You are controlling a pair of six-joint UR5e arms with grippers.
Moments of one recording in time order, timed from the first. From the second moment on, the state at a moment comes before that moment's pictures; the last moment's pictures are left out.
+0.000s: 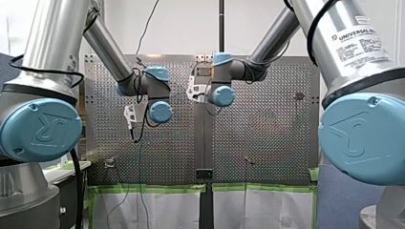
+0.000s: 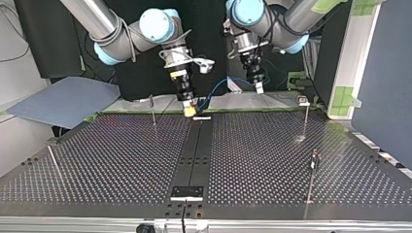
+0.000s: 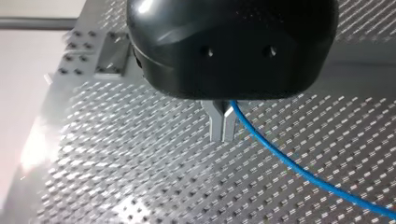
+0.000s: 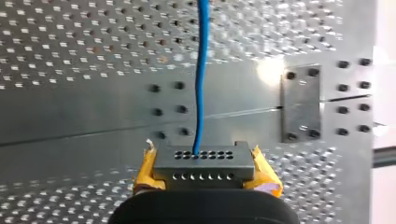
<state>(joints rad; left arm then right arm) -0.51 -1.78 -2.14 -2.24 -2.38 -1.63 2.35 -1.16 1.66 -0.64 1.71 1.65</state>
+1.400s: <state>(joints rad) -0.43 -1.37 -1.99 -2.67 -2.45 -1.67 2.36 -1.22 1.48 -0.34 1.56 1.66</state>
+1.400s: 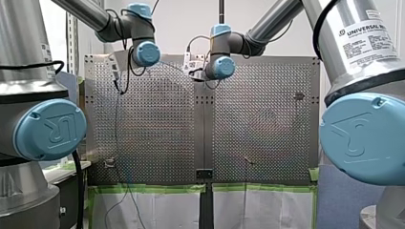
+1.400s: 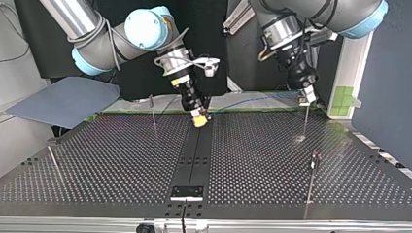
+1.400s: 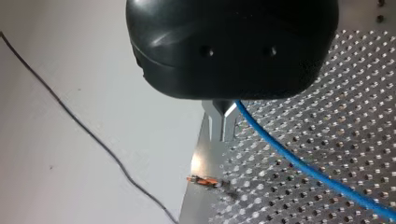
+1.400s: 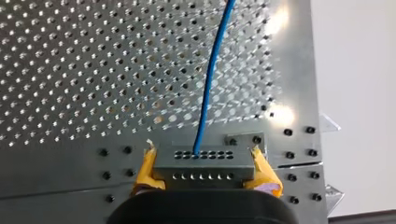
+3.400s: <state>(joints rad) -0.01 -1.52 -1.78 -2.80 -1.97 -1.75 2.40 -1.13 1.28 -0.33 1.53 1.64</state>
